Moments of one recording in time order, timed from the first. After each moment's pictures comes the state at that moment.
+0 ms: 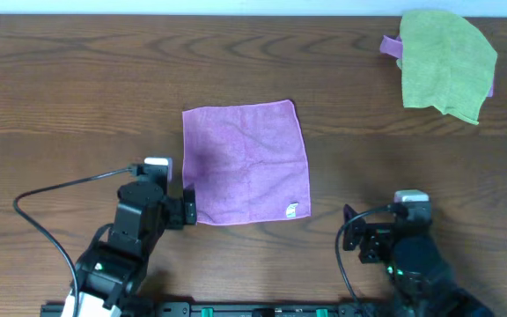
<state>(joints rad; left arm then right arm) -0.36 0.71 0.49 -0.53 -0.12 -0.26 0.65 0.33 0.52 -0.79 0.38 0.50</state>
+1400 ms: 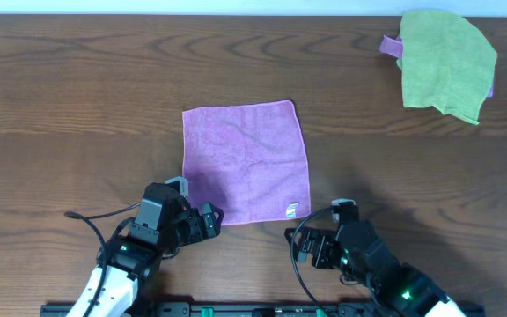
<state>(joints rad) -0.36 0.93 0.32 -0.36 0.29 -0.67 0.72 0.63 0.22 -0.35 -0.13 0.92</state>
